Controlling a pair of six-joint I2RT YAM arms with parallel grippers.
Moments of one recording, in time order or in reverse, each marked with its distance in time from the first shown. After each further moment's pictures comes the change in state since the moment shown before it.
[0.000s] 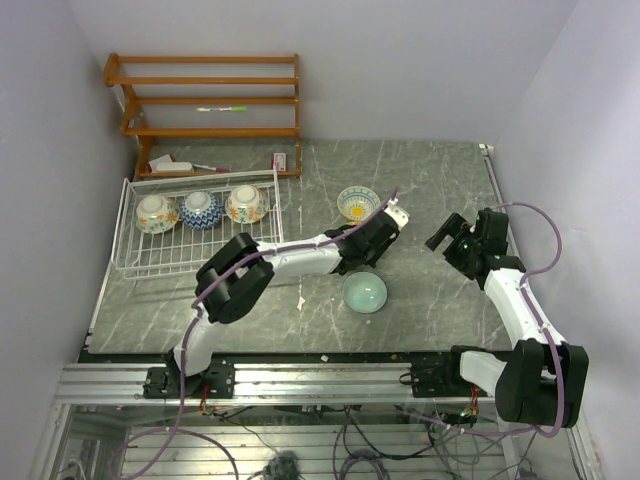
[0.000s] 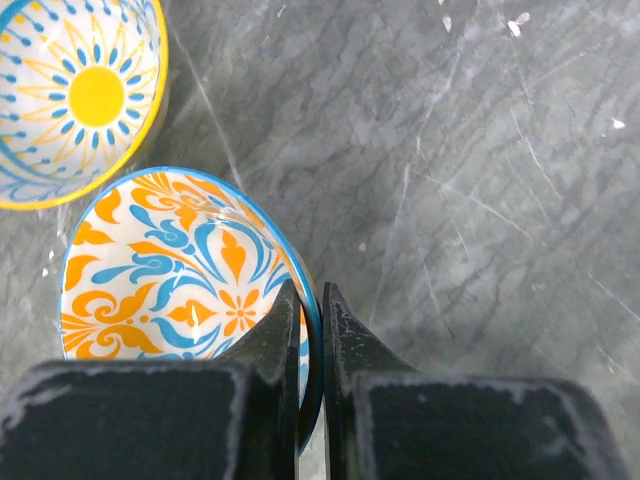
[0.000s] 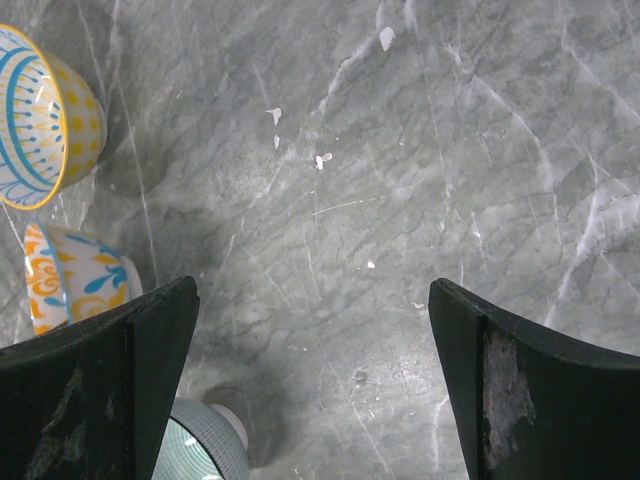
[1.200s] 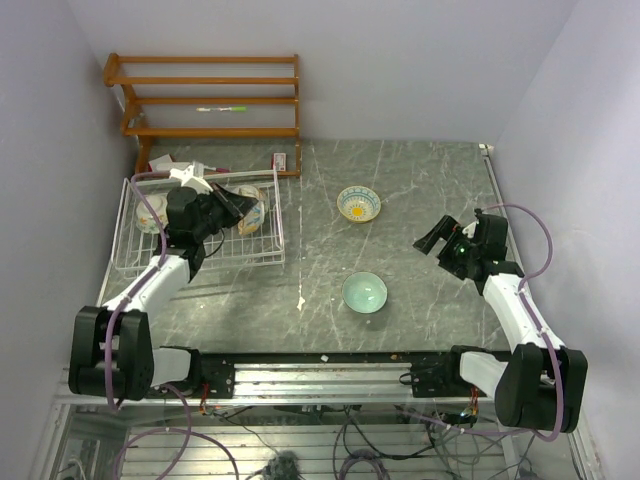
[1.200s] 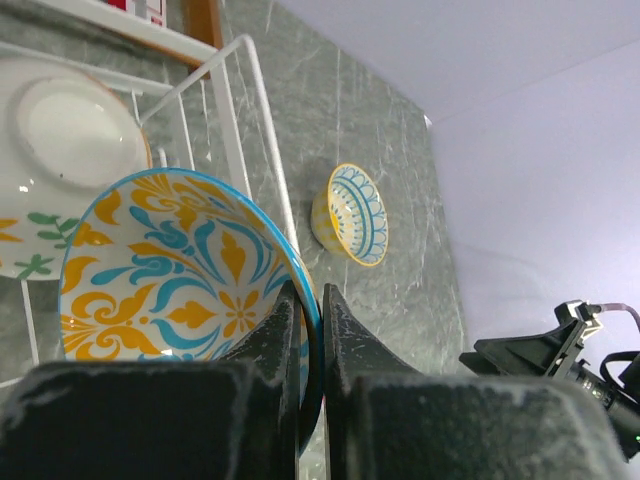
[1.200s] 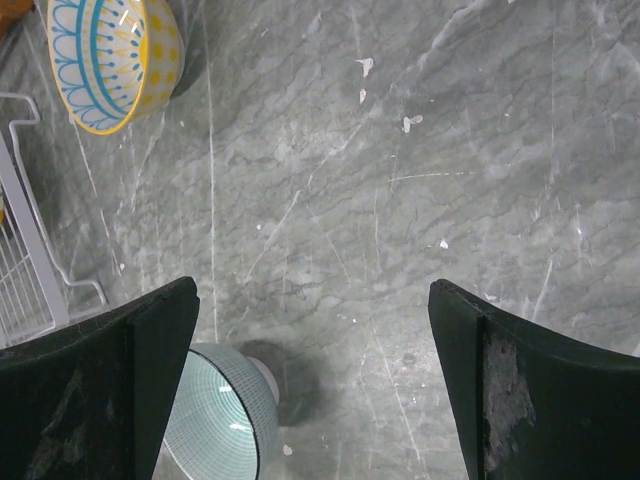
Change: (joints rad) left arm 0.888 -0.869 -0.851 0.503 0.641 -0.717; right arm 0.000 -0.025 -0.045 0.055 -0.205 -0.015
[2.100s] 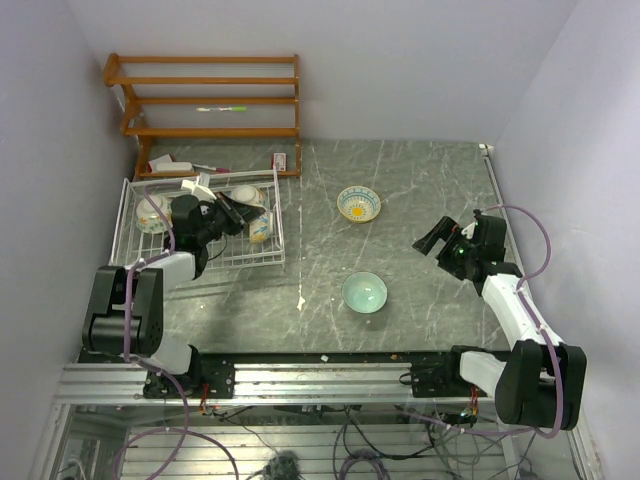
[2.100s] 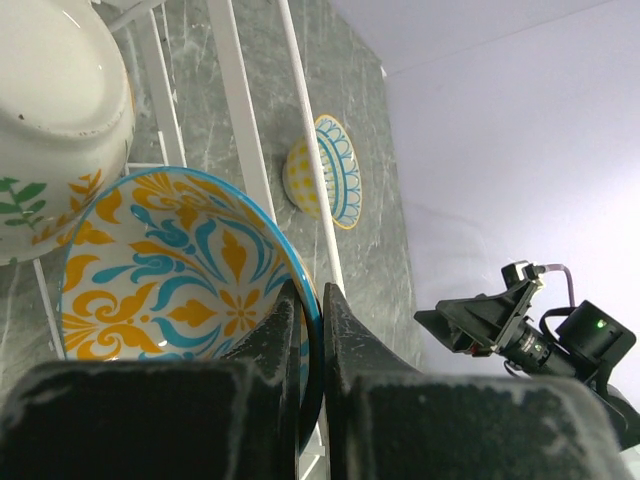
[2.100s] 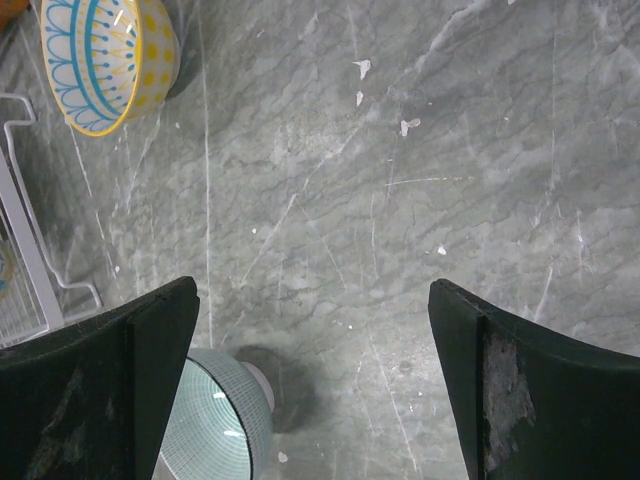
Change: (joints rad) left arm 0.073 0.246 -0.089 0.303 0.222 -0.150; right arm 0.000 0.010 -0.020 0.035 -0.001 -0.004
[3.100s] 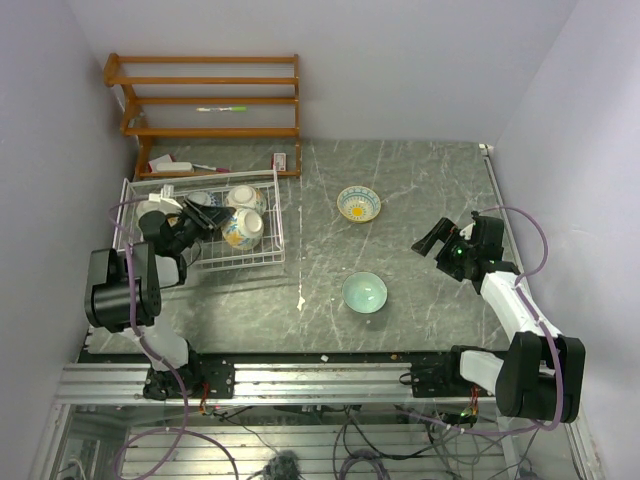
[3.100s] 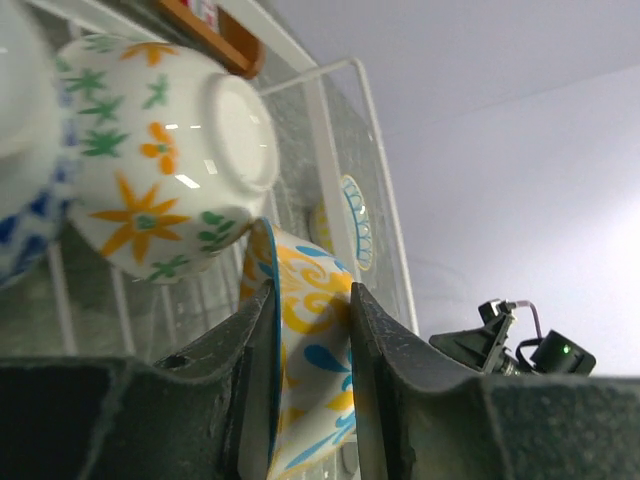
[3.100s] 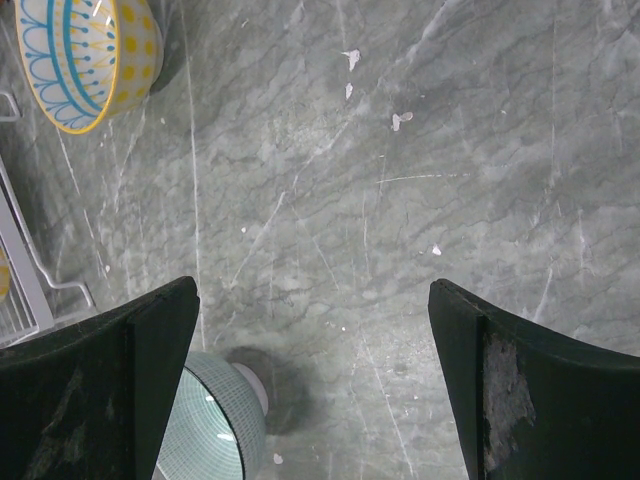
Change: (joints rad) left arm 0.251 0.188 -0.091 0.375 0.188 -0.087; right arm 0.000 0.042 -0.008 0.022 -0.005 0.000
